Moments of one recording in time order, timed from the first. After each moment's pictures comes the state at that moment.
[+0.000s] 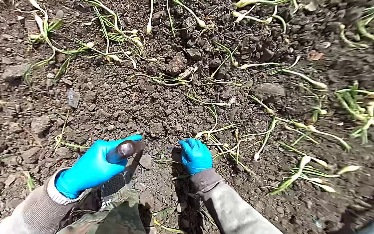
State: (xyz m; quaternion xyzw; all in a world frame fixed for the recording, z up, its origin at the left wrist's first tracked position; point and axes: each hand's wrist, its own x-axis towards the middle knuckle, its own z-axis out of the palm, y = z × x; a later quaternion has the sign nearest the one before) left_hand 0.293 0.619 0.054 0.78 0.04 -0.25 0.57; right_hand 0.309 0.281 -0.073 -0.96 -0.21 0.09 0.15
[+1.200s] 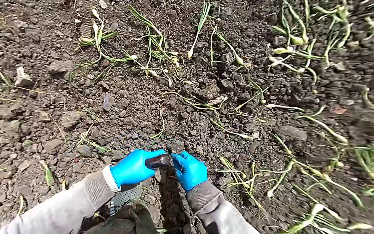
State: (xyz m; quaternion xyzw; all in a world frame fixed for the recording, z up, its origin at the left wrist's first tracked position) left_hand 0.302 0.616 0.006 0.74 0.08 -0.41 0.52; right_hand 0.328 0.380 -0.035 -0.93 -0.23 0.21 0.18
